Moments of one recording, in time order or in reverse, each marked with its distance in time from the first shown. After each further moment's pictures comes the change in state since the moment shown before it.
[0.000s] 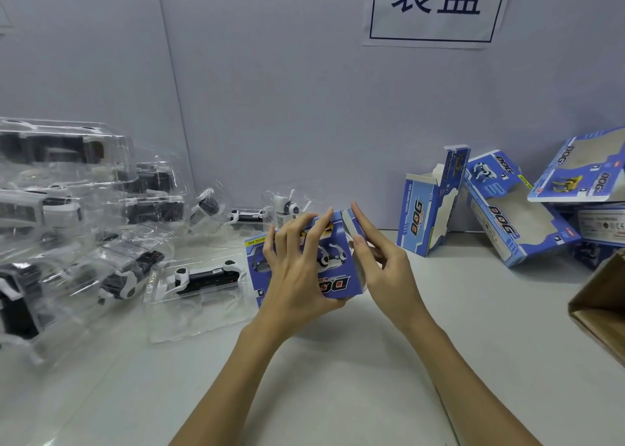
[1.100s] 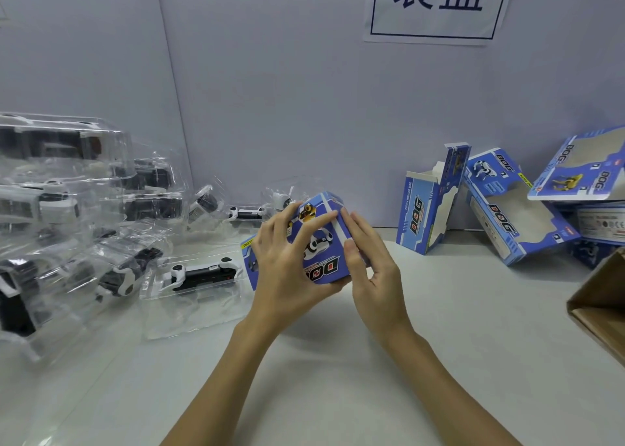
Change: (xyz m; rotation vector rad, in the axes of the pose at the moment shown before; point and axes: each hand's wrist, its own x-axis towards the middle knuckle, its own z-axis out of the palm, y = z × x) left_hand 0.004 0.000 -0.012 -0.087 0.082 -0.065; right_hand -0.014 0.009 0.022 -0.006 0.062 -0.213
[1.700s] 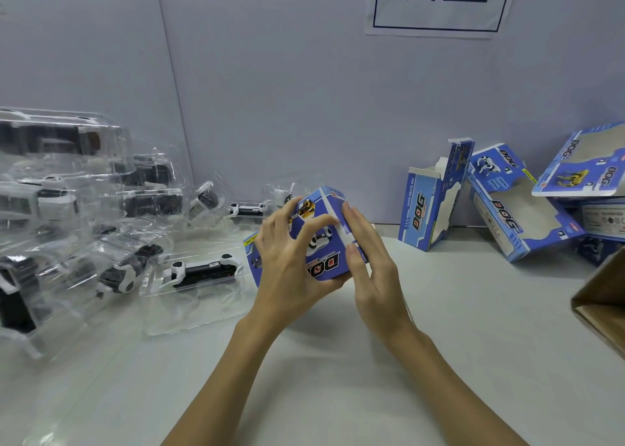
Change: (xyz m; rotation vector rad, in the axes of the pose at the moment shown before) left_hand -0.001 0.002 0.001 -0.016 -0.005 0.008; right_hand -0.002 -0.001 0.000 -0.070 -0.072 -0.056
